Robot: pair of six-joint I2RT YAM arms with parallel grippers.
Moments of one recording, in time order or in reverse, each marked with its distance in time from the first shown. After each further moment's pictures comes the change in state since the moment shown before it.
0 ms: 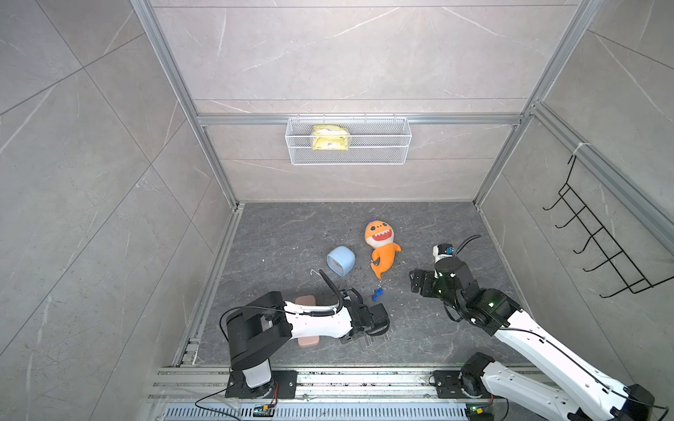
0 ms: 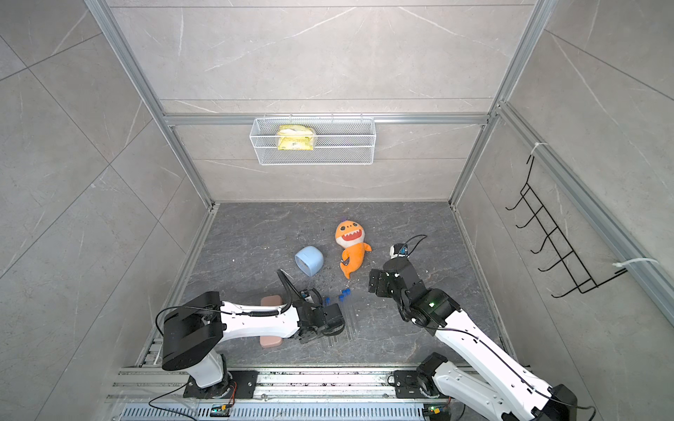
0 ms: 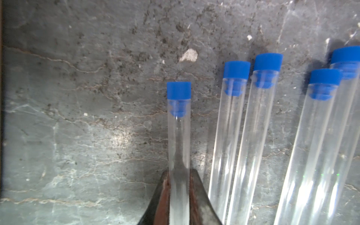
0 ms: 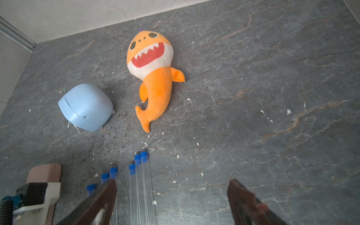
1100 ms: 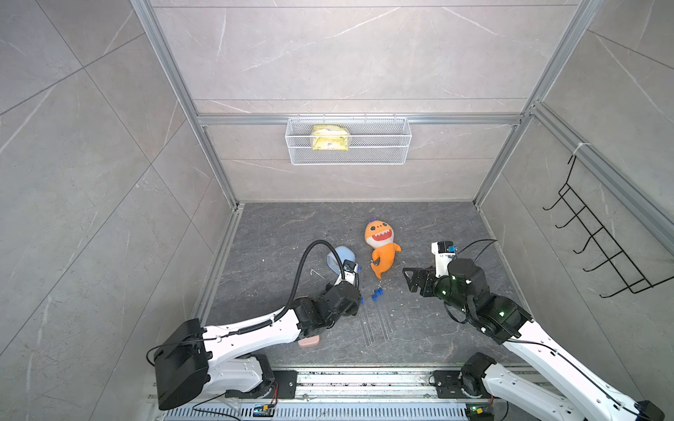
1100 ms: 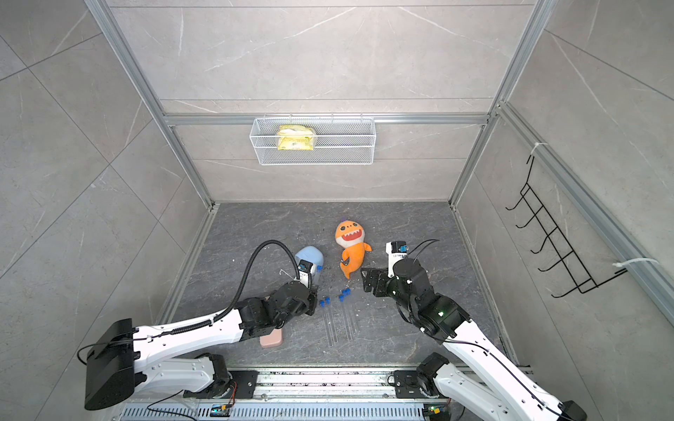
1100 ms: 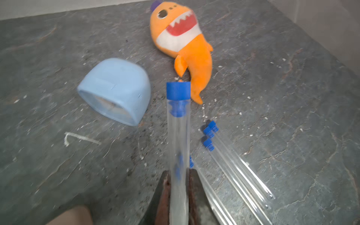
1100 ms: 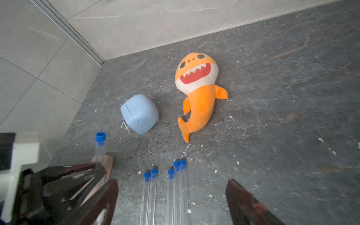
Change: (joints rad) left arm 0.153 -0.446 -0.217 0.523 -0.087 1.126; right arm -0.011 -0.095 -0.025 0.169 -0.207 -0.039
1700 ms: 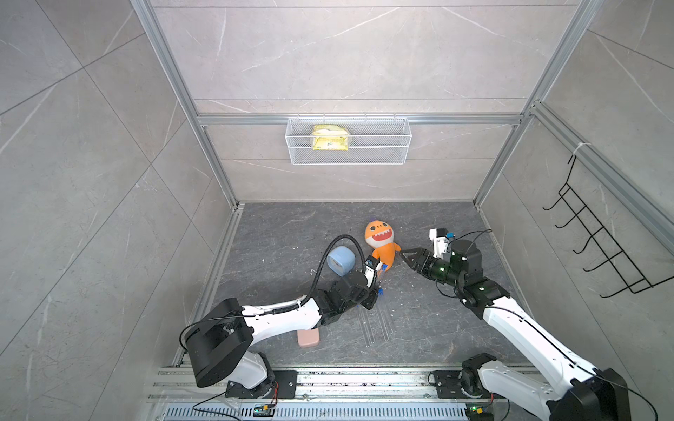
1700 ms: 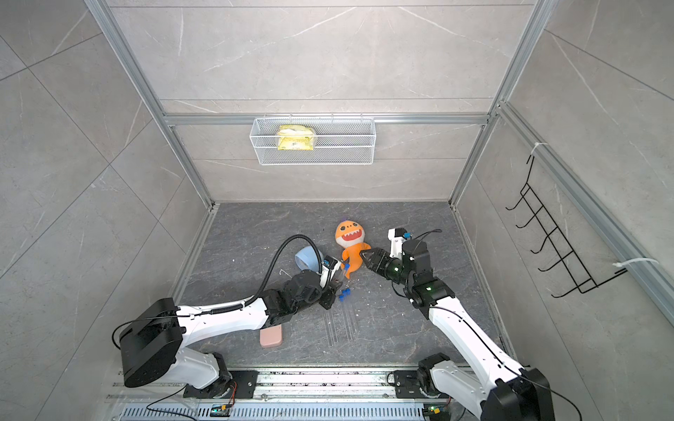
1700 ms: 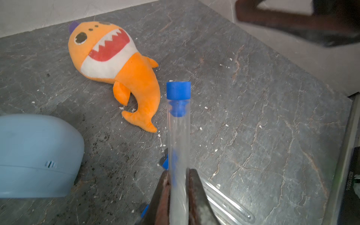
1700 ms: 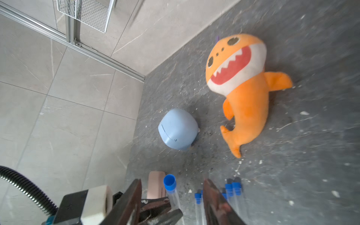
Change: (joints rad) left arm 0.065 0.203 0.064 0.278 0.280 0.177; right arm -0.282 0.255 -0.060 0.405 -0.515 0.304
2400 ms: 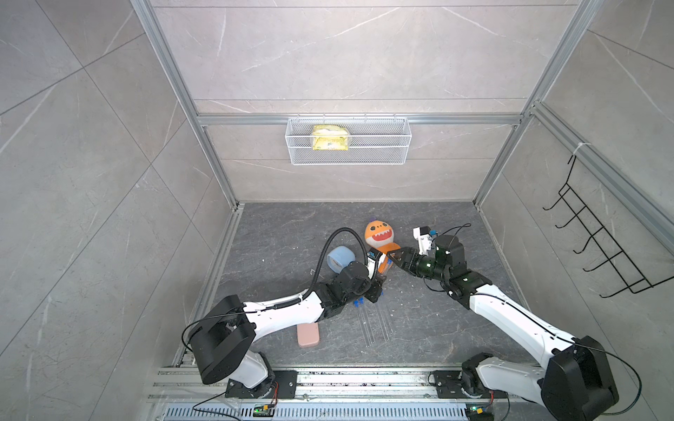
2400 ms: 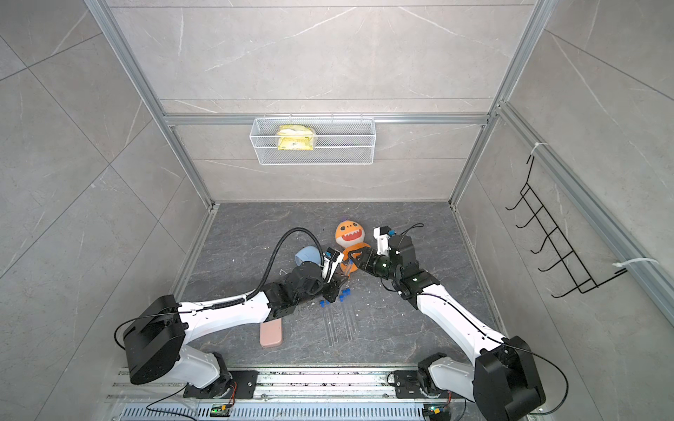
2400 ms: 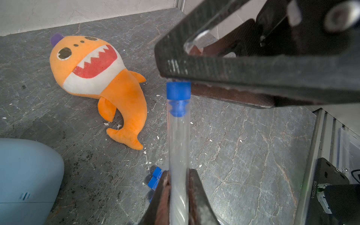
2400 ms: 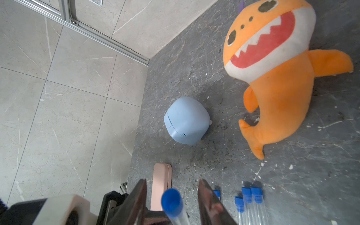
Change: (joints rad) left arm 0.021 0.035 0.064 0.003 0.089 -0.042; right arm 0.072 0.140 0.048 0.064 -0.025 0.003
